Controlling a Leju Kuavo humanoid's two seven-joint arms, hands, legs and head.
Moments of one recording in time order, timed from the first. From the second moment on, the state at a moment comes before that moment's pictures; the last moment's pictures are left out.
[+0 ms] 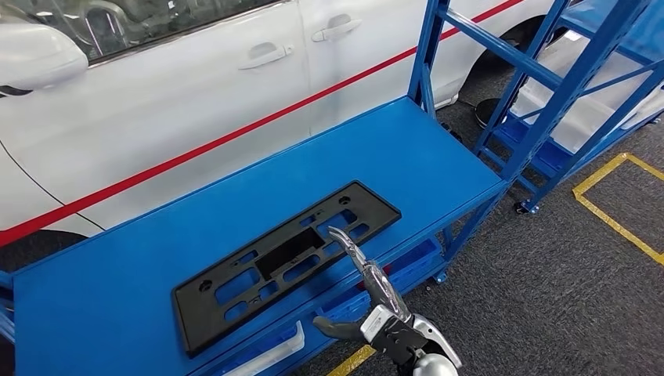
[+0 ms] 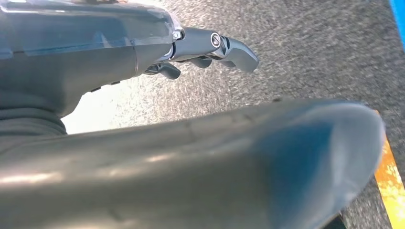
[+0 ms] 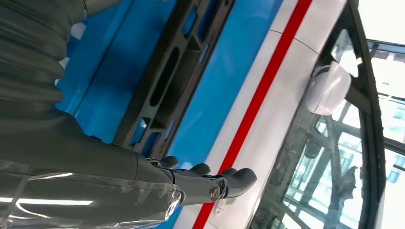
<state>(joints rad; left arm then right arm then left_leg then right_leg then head) -0.10 -0.01 -1.22 -0.14 1.56 0.40 0.05 -0.02 -0.01 0.50 -1.54 0.42 -0.04 -0.43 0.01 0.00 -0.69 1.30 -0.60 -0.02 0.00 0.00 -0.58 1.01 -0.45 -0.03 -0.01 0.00</state>
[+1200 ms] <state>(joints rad) -0.08 0.00 -1.13 -0.14 1.56 0.35 -0.02 -0.09 -0.04 0.66 -1.36 1.24 -0.66 -0.31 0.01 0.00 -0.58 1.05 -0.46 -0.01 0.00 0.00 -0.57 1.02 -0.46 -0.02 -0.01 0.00</state>
